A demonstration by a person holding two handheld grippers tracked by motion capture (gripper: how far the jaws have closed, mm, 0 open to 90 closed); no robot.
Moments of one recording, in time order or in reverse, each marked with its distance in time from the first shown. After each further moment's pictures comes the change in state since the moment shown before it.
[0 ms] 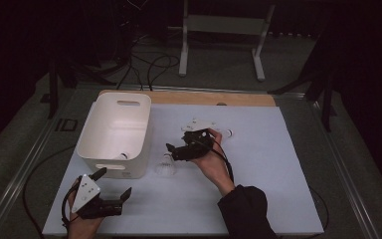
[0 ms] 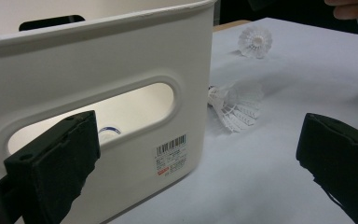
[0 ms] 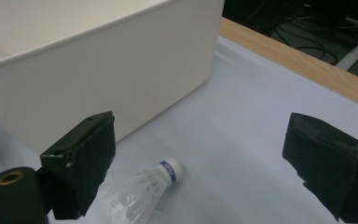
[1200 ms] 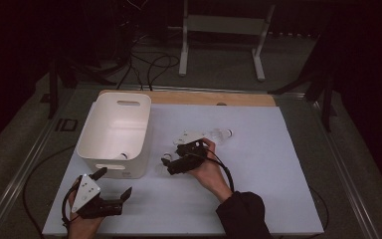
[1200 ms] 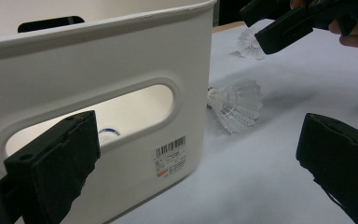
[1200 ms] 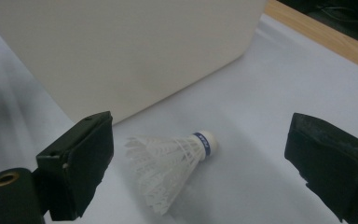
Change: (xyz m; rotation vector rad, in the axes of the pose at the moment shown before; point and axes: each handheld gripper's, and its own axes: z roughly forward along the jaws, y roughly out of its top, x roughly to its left) left arm 0.000 0.000 0.001 -0.001 -0.003 0.001; right arm 0.021 -0.019 0.011 0.070 0.066 -0.081
